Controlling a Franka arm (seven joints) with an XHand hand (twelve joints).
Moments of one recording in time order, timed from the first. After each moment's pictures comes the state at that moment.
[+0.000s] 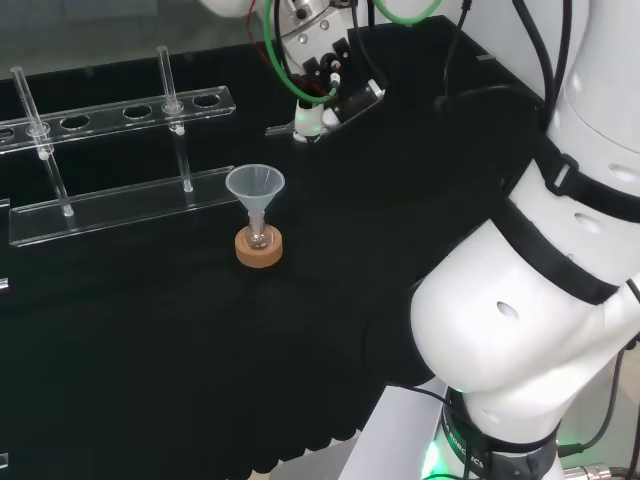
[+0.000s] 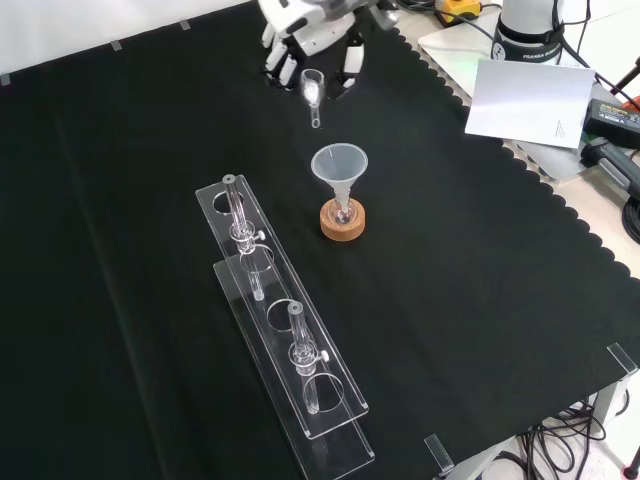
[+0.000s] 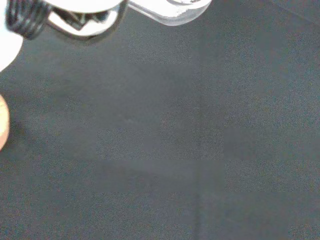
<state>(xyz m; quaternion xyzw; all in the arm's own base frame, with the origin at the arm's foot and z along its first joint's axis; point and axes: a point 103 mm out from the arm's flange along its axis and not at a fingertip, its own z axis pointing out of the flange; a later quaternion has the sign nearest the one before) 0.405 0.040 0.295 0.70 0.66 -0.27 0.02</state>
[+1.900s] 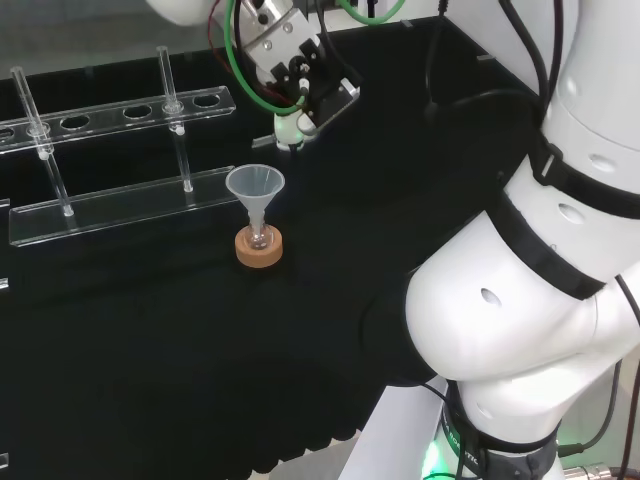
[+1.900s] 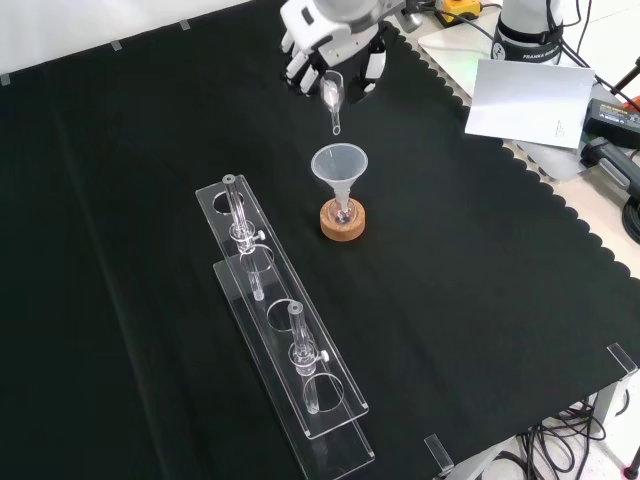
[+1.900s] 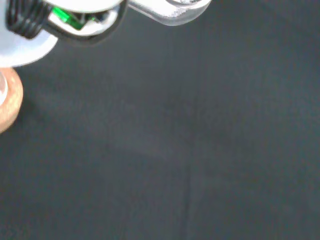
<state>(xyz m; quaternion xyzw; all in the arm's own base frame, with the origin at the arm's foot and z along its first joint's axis) 0.394 0.070 0.300 0.68 0.65 -0.33 0.04</state>
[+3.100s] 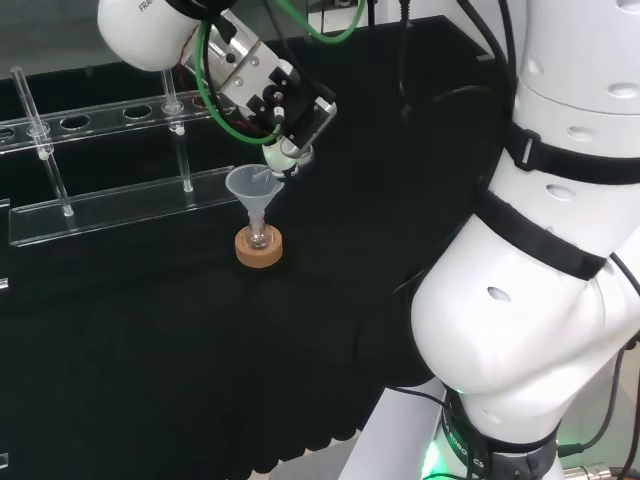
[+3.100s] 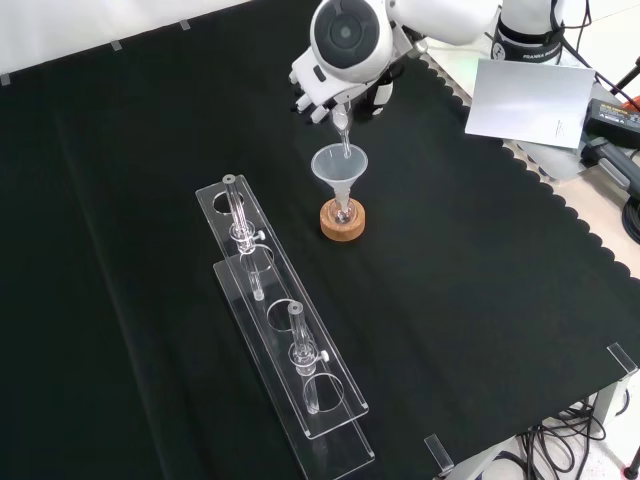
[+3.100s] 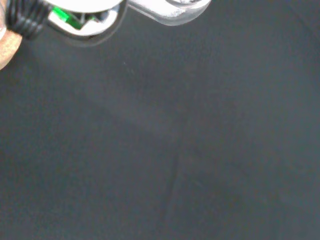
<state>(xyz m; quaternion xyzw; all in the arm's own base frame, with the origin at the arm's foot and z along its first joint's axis) 0.396 0.094 0.274 0.64 0.64 -0.42 0.08</state>
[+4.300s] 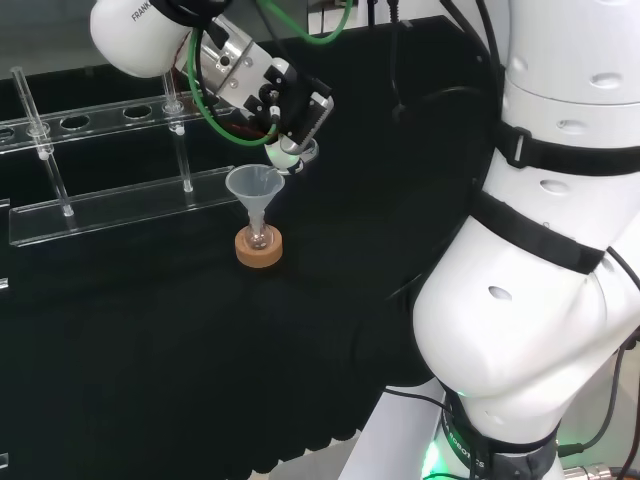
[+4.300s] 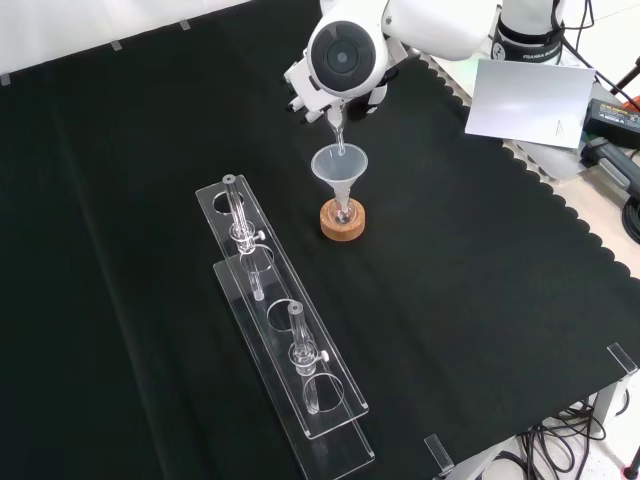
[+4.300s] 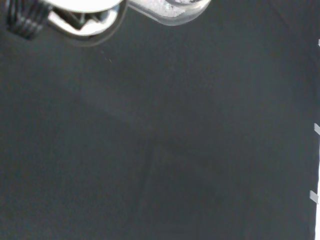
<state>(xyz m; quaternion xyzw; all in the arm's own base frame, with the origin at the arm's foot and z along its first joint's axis) 0.403 0.089 0.276 0.63 0.63 -0.45 0.10</state>
